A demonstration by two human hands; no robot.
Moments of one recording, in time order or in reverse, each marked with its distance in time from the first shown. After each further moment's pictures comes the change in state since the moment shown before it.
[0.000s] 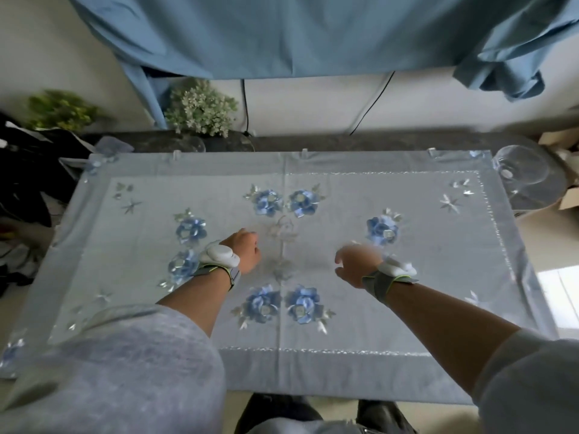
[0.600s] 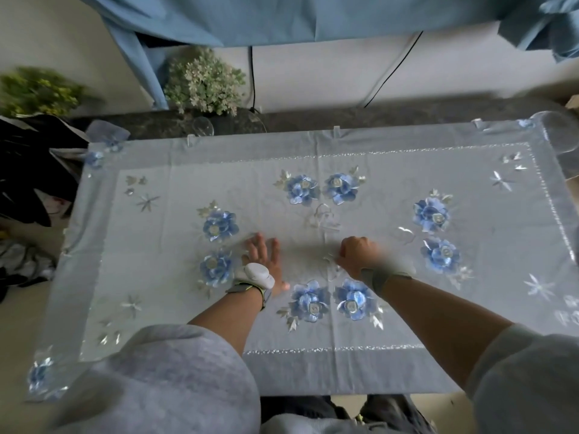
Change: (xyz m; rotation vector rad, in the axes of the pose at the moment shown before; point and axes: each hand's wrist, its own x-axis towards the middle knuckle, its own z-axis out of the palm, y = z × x) left_hand 0.015 -0.061 0.075 0.211 -0.230 0.003; right_hand 0.052 -0.095 0.042 0.176 0.006 0.222
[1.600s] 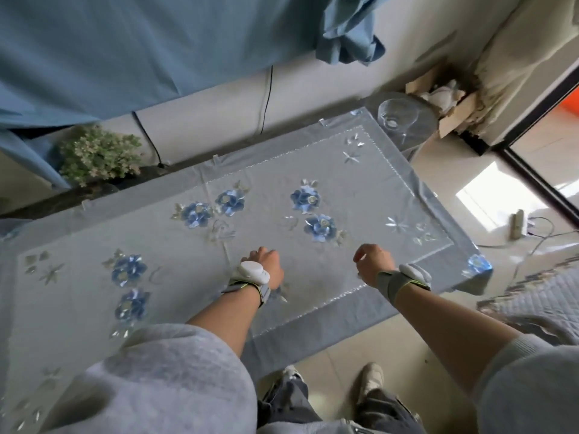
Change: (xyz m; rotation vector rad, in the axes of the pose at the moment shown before) left_hand -0.083 0.198 -0.058 0.090 0.145 0.245; right_hand -0.122 0.228 0.005 0.612 0.197 0.450
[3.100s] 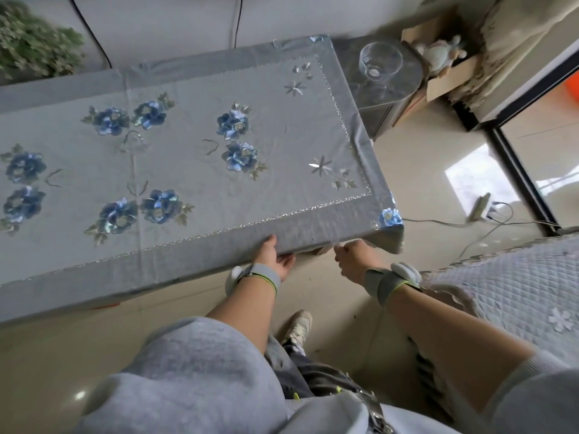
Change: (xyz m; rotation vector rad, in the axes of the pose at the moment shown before) left_hand -0.037 0.256 0.130 -2.336 -0.244 -0.802; right_hand -0.014 0.211 -0.066 -0.133 -0.174 -0.003
